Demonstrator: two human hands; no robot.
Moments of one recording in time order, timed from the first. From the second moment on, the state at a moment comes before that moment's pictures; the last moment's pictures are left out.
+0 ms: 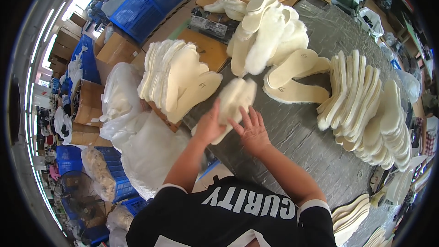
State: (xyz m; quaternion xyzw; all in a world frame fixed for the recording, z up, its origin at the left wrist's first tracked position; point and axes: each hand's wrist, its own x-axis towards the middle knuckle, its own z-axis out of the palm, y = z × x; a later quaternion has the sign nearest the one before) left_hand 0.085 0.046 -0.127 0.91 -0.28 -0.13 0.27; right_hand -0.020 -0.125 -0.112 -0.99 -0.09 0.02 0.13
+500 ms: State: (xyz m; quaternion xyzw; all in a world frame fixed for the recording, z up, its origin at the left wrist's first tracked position) left_hand 0.355 0.238 -0.095 0.97 0.00 0.21 0.11; right_hand -0.022 -0.127 -0.106 -0.98 -0.18 0.07 0.08
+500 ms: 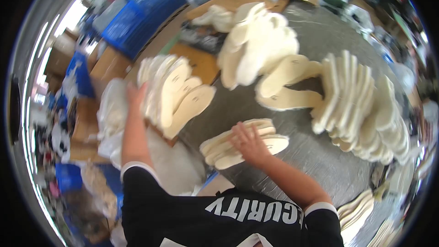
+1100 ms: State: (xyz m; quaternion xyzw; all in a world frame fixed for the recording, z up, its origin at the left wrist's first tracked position) left_hand 0.336 0.227 -0.100 0.84 -0.07 -0.26 0.48; right_hand 0.158 -0.015 -0.145 -0.75 0.13 0.19 0.62
